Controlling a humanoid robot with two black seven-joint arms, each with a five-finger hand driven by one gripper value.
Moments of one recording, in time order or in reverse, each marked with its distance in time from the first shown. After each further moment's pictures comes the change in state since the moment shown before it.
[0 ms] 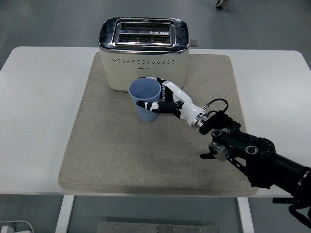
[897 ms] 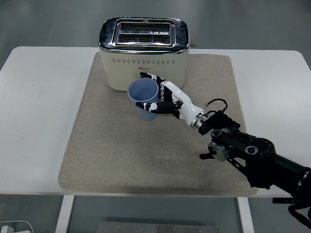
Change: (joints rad) left arm 0.000 0.000 0.000 0.000 0.000 0.000 0.000; right arm 0.000 0.000 0.005 0.018 0.001 0.004 -0.002
